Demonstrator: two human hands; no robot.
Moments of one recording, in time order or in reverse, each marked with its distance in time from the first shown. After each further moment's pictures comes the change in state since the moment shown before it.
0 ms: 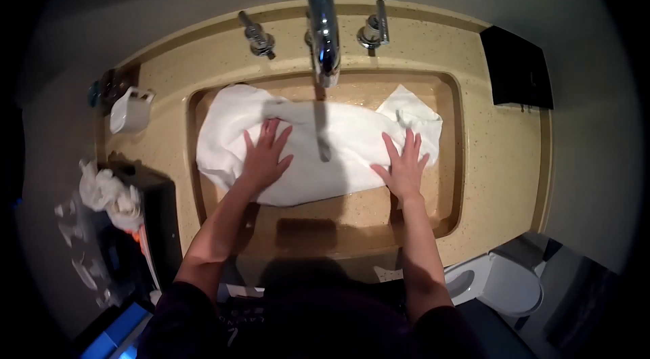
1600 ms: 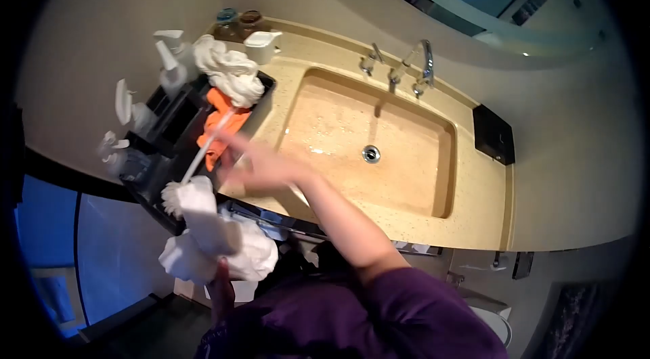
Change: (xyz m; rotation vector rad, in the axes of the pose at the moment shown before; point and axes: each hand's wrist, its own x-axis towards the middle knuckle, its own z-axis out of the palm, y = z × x) left_hand -0.484 0.100 -0.090 -1.438 0.805 -0.824; right_hand -0.198 -0.396 -0.115 1.012 -0.865 -1.089
